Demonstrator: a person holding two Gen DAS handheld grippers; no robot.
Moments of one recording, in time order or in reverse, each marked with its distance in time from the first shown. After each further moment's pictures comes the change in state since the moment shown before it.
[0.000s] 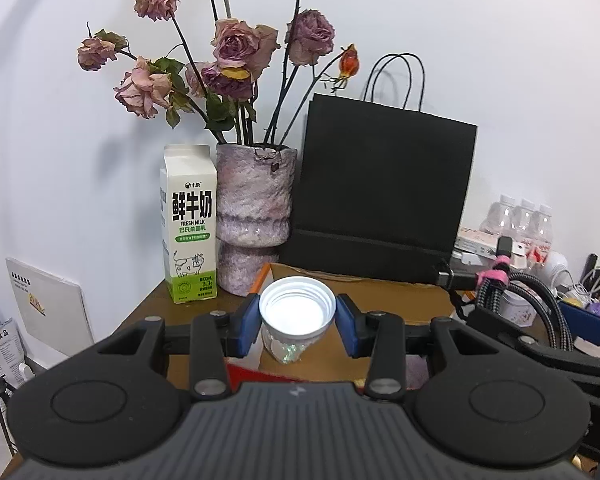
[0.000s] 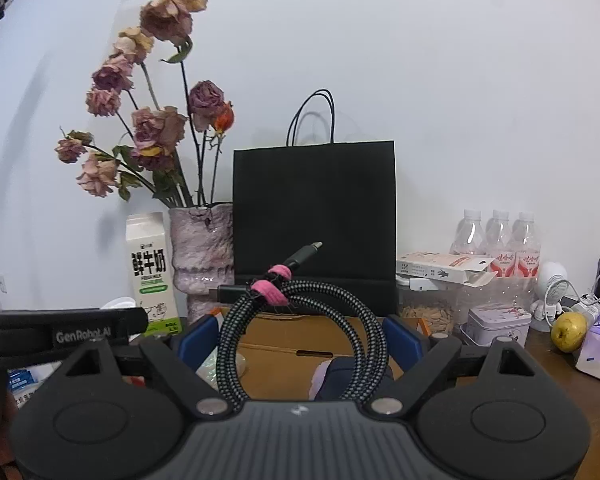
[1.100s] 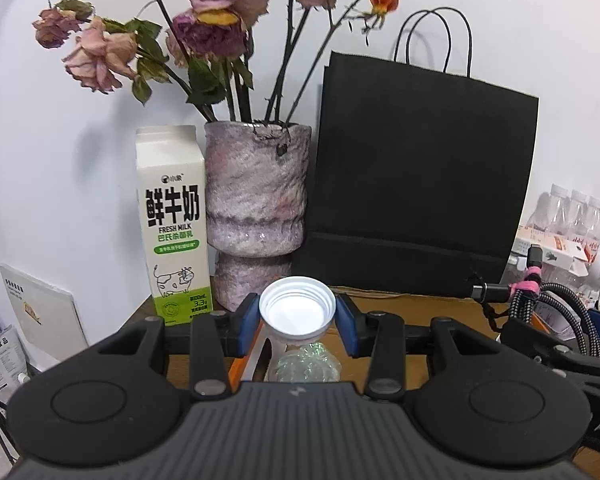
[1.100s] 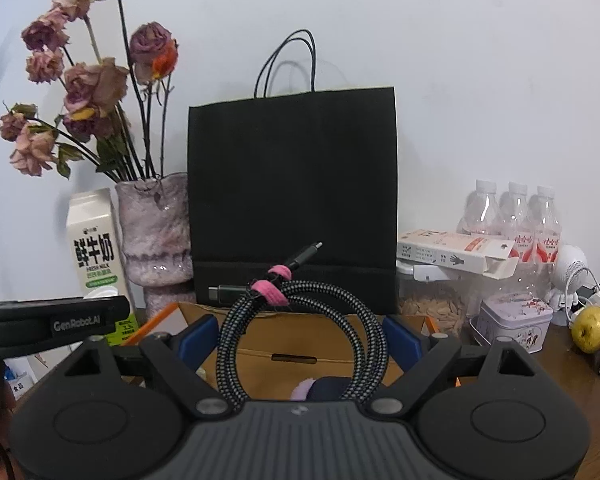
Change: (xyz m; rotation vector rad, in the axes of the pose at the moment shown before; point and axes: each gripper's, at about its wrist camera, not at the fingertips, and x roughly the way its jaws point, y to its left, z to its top) left arm 0.108 0.005 0.017 0.027 0.048 0.048; right arm 0.102 -0.014 0.005 0.016 0.093 -0.048
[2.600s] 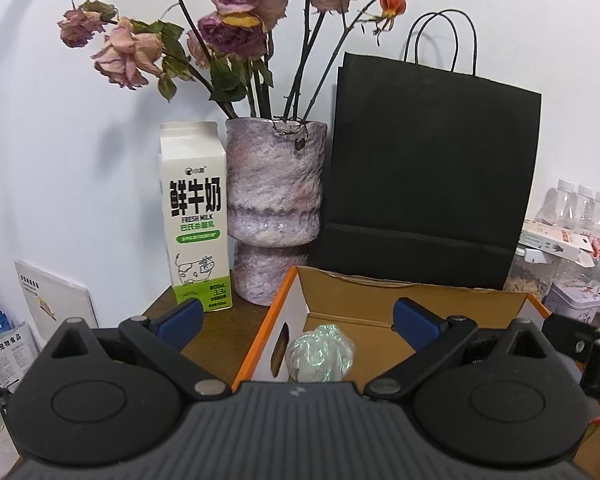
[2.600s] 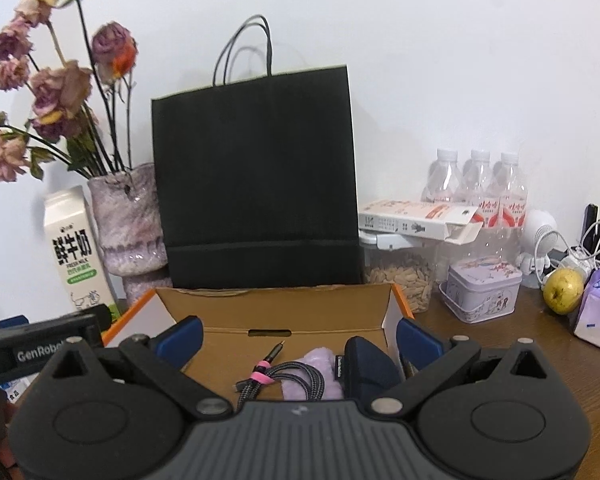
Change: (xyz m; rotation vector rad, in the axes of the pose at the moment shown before) left arm -0.023 0.005 -0.014 -0.010 -0.016 0.044; right arm -0.022 -0.012 -0.001 0.071 0.069 -0.068
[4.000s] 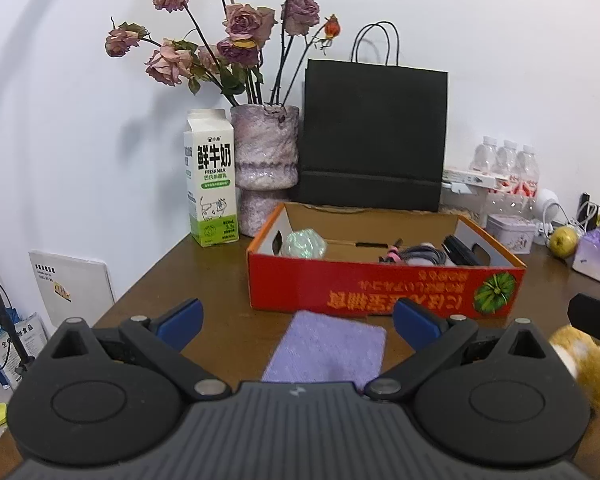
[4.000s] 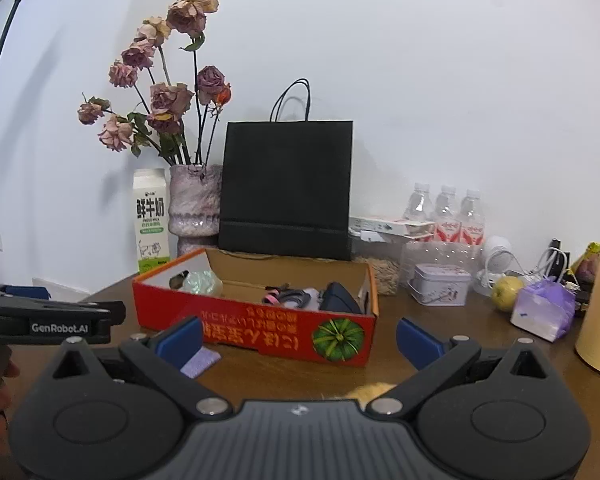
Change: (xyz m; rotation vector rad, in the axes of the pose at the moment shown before) left arm -0.158 0.010 -0.097 0.070 -0.008 -0.060; right arm -0.185 -0.027 -0.103 -0.153 -0.125 0.056
